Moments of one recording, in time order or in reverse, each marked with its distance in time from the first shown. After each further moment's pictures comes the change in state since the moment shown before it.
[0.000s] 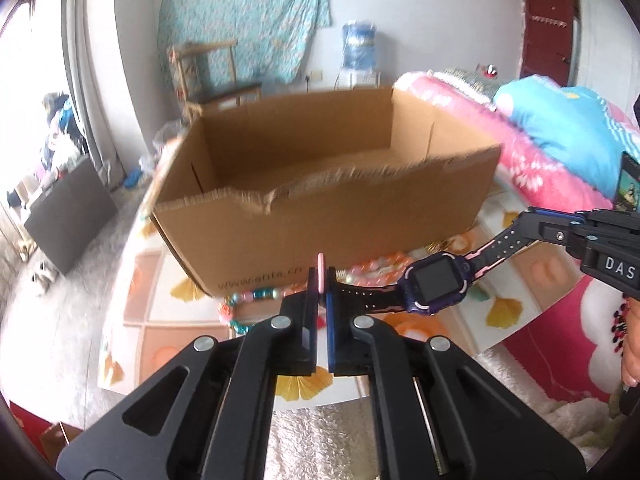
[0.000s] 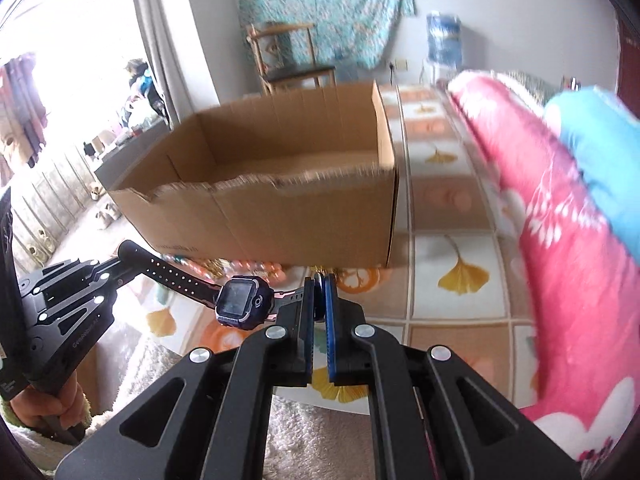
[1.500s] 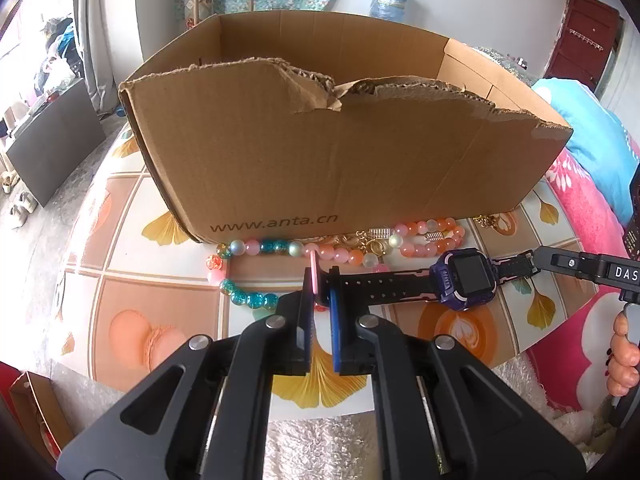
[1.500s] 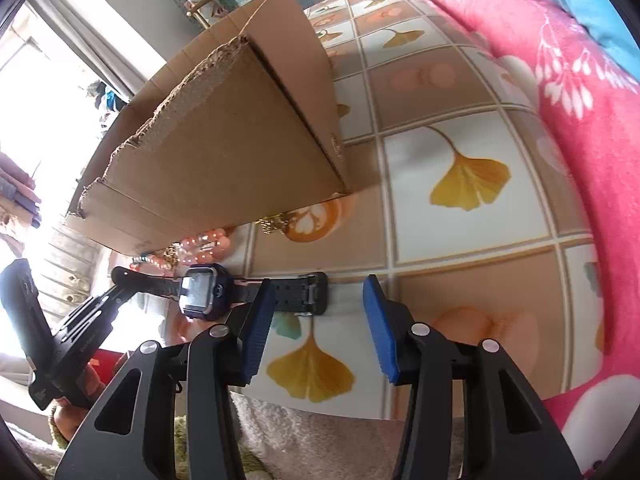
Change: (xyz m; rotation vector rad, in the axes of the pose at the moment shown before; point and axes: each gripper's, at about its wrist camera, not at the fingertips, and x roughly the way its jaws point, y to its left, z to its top) left arm 0.072 0.043 -0.026 -0.177 0.214 -0.061; right arm 0.078 -0.065 -0.026 0.323 0.275 0.121
